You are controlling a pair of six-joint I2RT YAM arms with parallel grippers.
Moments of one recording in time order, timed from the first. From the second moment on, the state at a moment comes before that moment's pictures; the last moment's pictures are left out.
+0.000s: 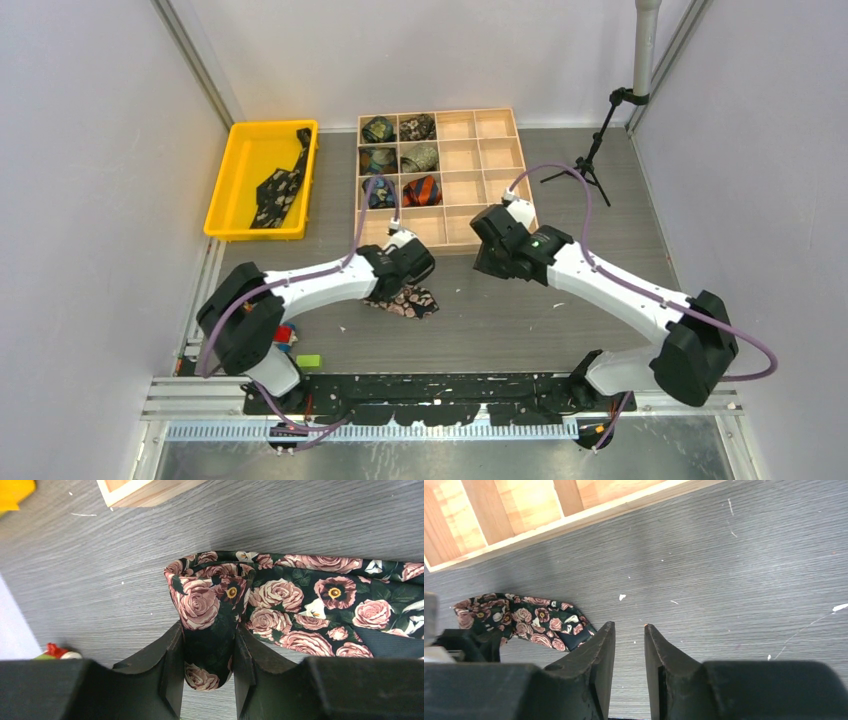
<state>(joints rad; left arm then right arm) -0.91 1.57 0.98 -0.73 -0.60 -0.47 0.77 1.32 1.02 -0.71 0.33 0.97</state>
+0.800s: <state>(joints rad) -1.10 1.89 1.17 -0.91 -0.83 -0.53 0.76 1.16 1.05 -0.78 0.35 0.97</state>
